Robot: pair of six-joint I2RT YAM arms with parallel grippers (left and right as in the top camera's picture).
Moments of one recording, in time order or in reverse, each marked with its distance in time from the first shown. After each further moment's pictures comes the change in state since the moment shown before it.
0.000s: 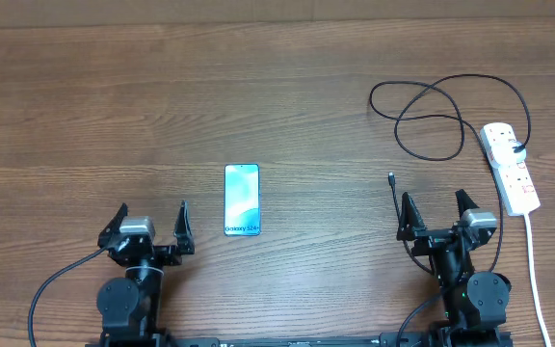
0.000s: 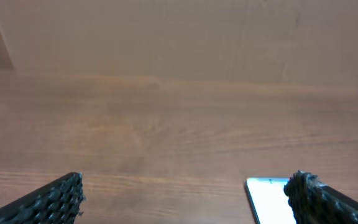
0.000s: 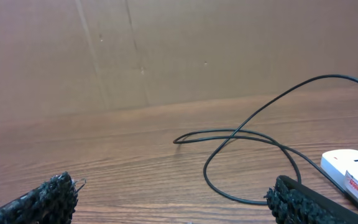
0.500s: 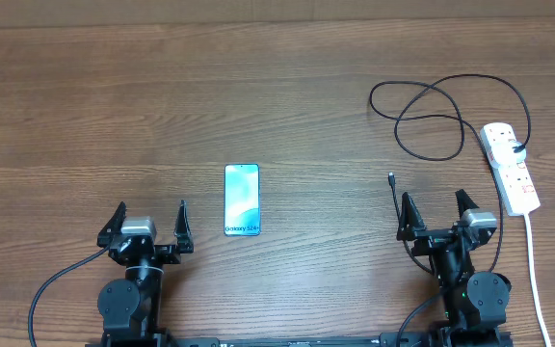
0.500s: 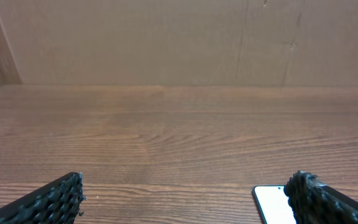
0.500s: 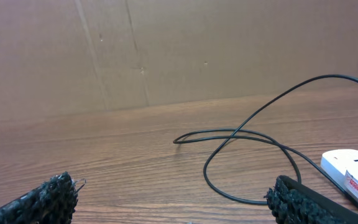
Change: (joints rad) left arm 0.000 -0.013 -0.045 0.100 -0.016 0.046; right arm 0.000 0.000 0.000 0.000 0.001 0.000
